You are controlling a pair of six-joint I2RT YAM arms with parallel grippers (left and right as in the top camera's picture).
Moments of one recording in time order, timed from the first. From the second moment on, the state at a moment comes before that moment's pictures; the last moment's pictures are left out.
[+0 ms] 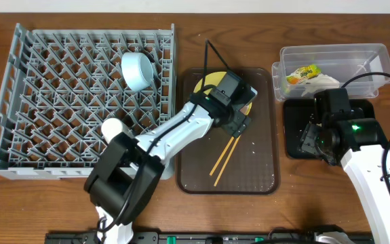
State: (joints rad) left arm -0.70 1.95 1.36 -0.48 0.11 0.04; right arm 0.11 1.26 1.02 -1.14 0.24 0.54
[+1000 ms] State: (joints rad) left arm -0.70 1.87 1.36 -0.50 0.02 0.04; right arm 0.11 1.26 1.02 -1.14 0.24 0.54
